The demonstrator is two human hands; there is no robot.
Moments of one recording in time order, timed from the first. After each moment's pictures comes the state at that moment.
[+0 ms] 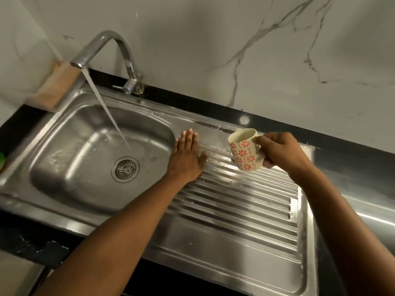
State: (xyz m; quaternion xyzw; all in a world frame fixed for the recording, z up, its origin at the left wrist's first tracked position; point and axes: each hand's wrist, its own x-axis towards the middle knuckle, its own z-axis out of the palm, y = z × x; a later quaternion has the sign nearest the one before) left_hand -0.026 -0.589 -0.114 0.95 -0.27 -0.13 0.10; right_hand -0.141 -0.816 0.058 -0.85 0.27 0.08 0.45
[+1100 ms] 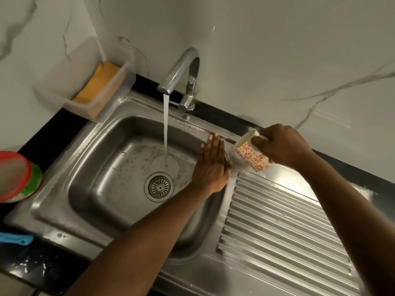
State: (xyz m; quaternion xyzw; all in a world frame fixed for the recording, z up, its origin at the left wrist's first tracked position) left_hand 0.074 -0.522 -0.139 0.93 -0.29 -0.08 0.19; right_hand 0.052 -0.682 0.063 -0.96 0.15 0.15 0.16
